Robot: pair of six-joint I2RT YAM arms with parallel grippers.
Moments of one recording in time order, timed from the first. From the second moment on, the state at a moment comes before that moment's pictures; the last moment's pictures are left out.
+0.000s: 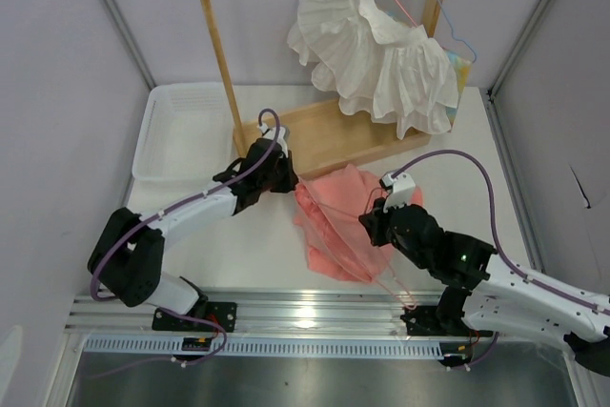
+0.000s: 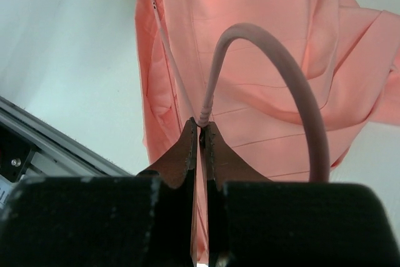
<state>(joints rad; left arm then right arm) -0.61 1.45 0.90 -0.10 -0.05 -0.50 1.08 0.77 0.72 -0.41 0.45 0.49</state>
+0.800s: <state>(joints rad) -0.60 1.47 1.04 -0.27 0.12 -0.37 1.02 0.79 0.80 -0.43 0.53 0.41</state>
